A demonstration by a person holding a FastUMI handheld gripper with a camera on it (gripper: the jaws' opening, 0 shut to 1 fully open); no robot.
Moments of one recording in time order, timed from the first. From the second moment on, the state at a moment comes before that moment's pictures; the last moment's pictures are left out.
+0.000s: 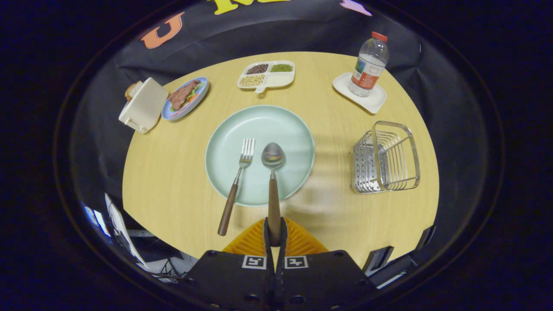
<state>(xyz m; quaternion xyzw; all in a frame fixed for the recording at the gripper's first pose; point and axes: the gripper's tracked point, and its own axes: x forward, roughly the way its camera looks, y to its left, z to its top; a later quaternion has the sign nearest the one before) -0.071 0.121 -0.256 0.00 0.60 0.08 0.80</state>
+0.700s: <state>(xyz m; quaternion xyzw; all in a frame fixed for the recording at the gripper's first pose) -0.062 0.036 -0.148 0.06 0.56 0.03 0.82</state>
